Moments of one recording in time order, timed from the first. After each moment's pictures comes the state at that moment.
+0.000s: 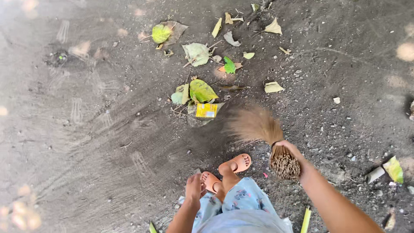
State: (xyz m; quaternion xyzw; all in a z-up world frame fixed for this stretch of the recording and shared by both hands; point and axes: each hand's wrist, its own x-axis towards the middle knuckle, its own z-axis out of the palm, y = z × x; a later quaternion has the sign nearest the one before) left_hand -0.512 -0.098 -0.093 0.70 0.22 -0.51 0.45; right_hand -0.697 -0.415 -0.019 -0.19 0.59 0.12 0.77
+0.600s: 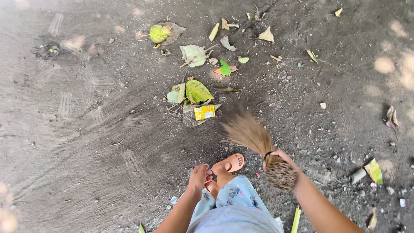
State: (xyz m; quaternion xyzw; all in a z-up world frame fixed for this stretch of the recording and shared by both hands) left_hand -0.512 -0.119 -0.068 0.67 0.16 -0.57 0.45; right_hand -0.762 -0.384 -0.028 0.00 0.55 -0.02 0.84
